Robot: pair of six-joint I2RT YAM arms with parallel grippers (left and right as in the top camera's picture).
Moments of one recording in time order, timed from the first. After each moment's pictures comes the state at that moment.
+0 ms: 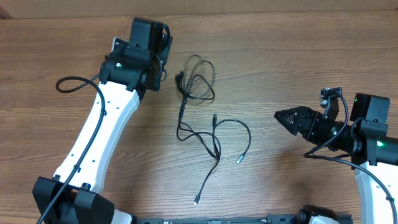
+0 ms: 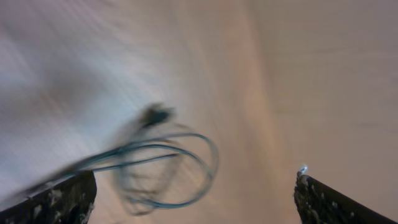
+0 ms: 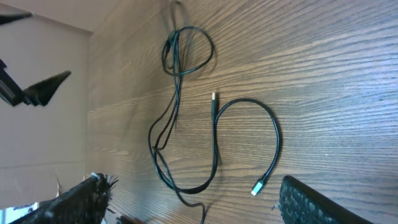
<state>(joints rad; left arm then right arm) -0.30 1.64 1.56 -0.82 -0.17 -1.46 -0.23 1.05 0.94 -0.95 -0.80 0.20</state>
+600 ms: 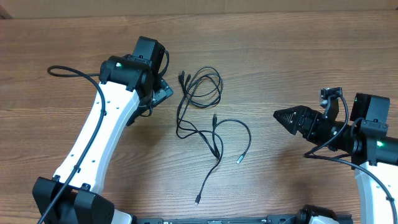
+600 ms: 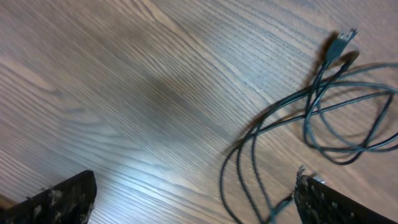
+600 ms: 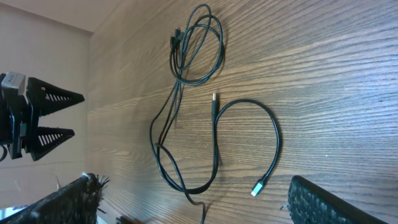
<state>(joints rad) -0.30 1.64 1.56 -1.32 -0.18 -0.97 -0.23 1.05 0.94 -0.95 -0.80 0.20</state>
